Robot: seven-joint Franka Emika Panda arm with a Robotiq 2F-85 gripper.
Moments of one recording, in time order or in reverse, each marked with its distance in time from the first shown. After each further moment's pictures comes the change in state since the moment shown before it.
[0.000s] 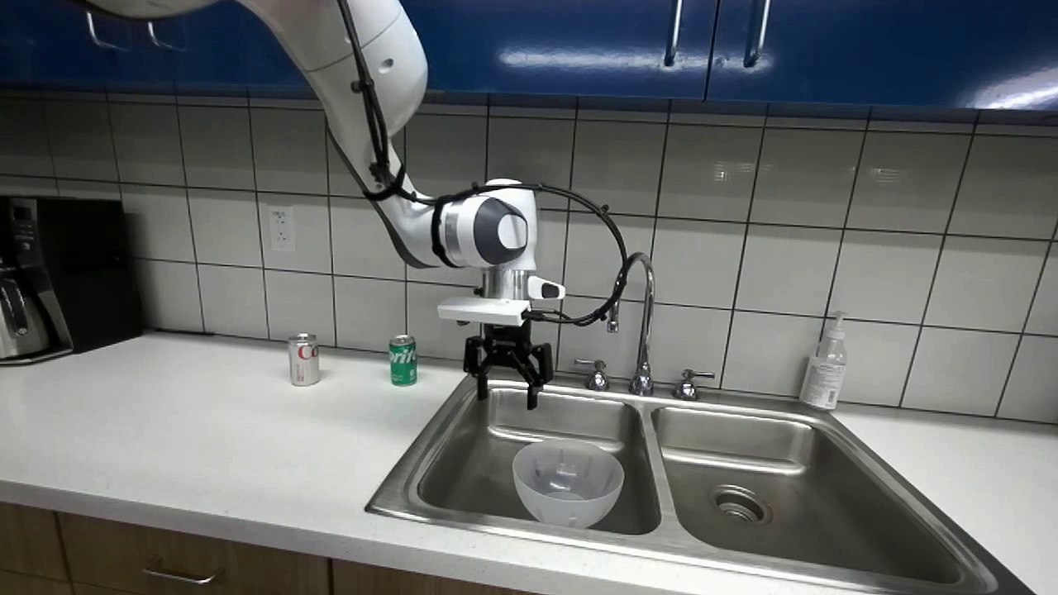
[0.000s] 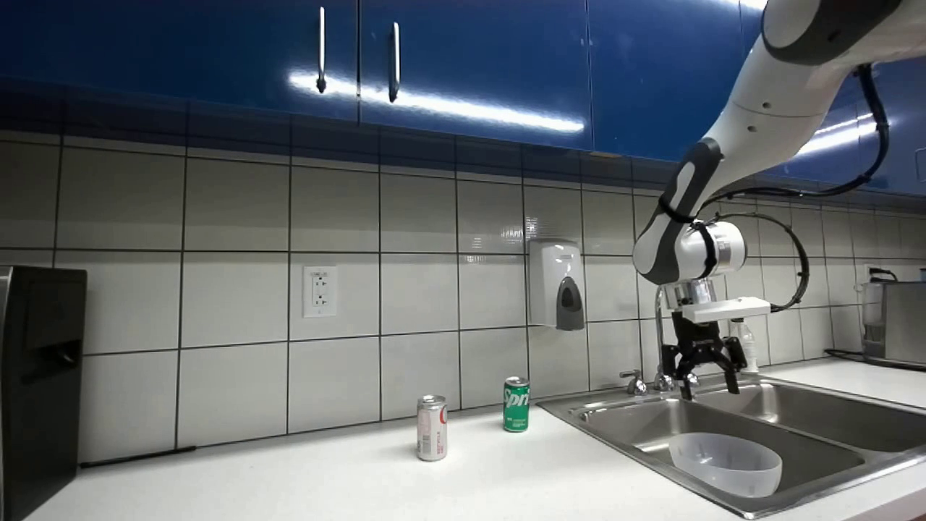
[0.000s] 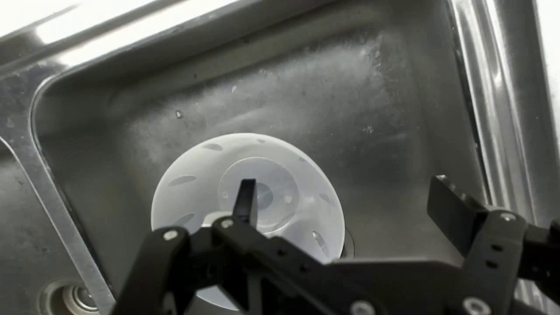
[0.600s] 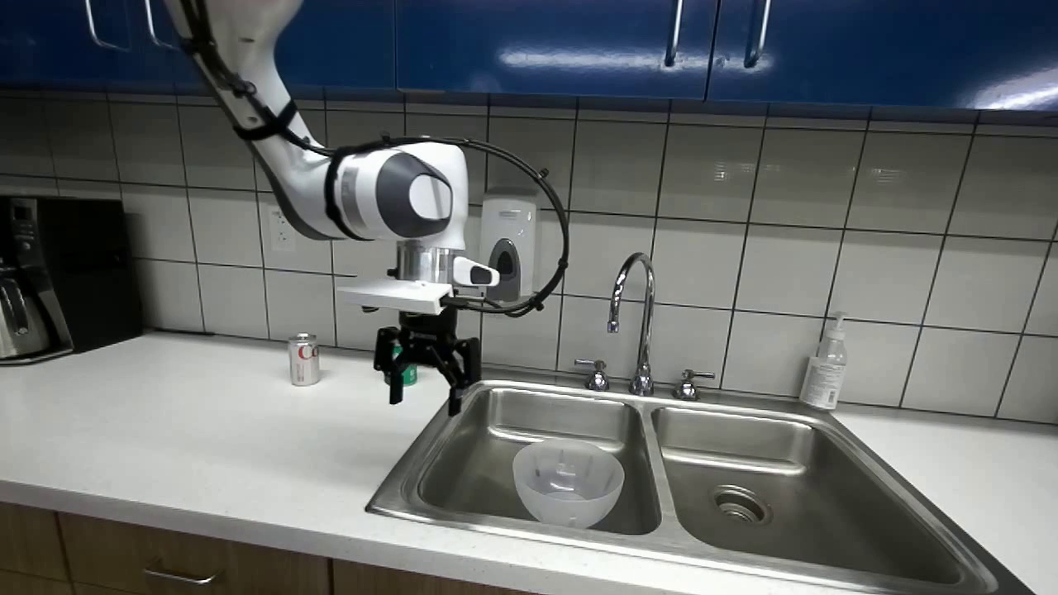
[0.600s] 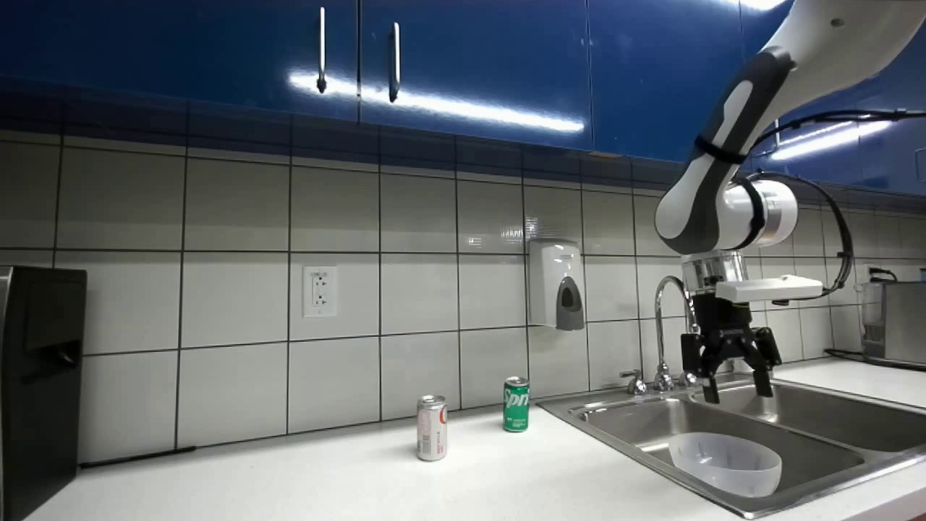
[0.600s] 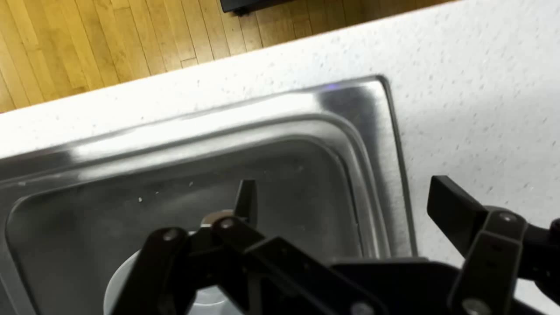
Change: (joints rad) arm 0.073 -0.413 0.008 -0.486 -0.018 0.049 -0.027
